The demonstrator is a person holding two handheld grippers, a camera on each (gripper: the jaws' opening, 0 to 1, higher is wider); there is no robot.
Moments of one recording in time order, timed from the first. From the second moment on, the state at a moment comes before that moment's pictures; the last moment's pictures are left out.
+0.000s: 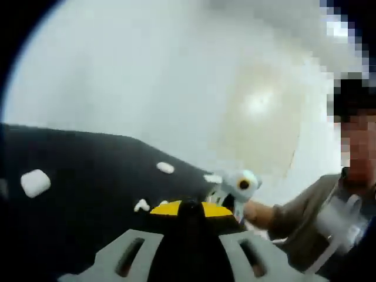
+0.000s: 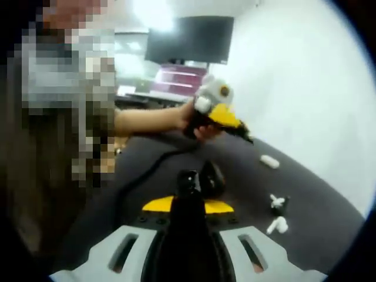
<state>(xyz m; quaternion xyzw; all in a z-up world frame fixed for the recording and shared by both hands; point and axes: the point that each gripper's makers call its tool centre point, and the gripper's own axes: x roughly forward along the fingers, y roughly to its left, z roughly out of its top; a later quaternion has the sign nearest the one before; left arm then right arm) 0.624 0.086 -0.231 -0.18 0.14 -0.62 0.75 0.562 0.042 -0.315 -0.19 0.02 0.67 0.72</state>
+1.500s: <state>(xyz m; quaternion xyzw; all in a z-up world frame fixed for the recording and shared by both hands) 0.609 0.080 -0.252 0.00 0.09 -0.63 0.77 0.558 0.042 -0.315 -0.19 0.02 0.67 0.72</state>
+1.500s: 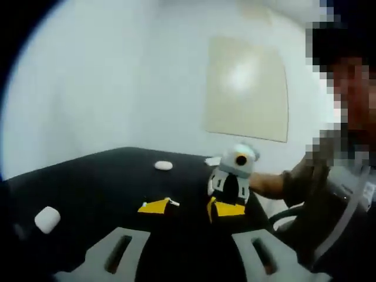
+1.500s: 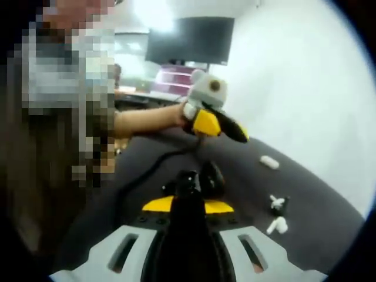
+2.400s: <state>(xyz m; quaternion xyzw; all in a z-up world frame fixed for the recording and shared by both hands) 0.560 0.061 -0.320 0.05 0.28 -0.66 0.70 0.557 0.043 -0.315 -0.19 0.02 0.67 0.71</state>
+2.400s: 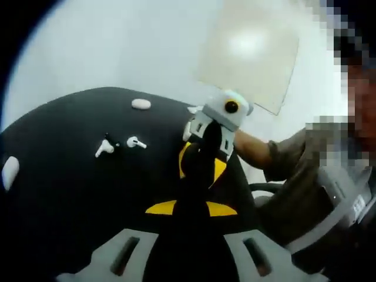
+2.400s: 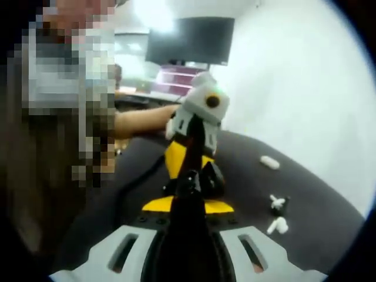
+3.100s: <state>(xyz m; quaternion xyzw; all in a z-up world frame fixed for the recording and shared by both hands) 0.612 0.072 -0.302 0.03 0.22 -0.58 0.78 0.559 0.042 -0.315 -0.19 0.02 0.67 0.71</state>
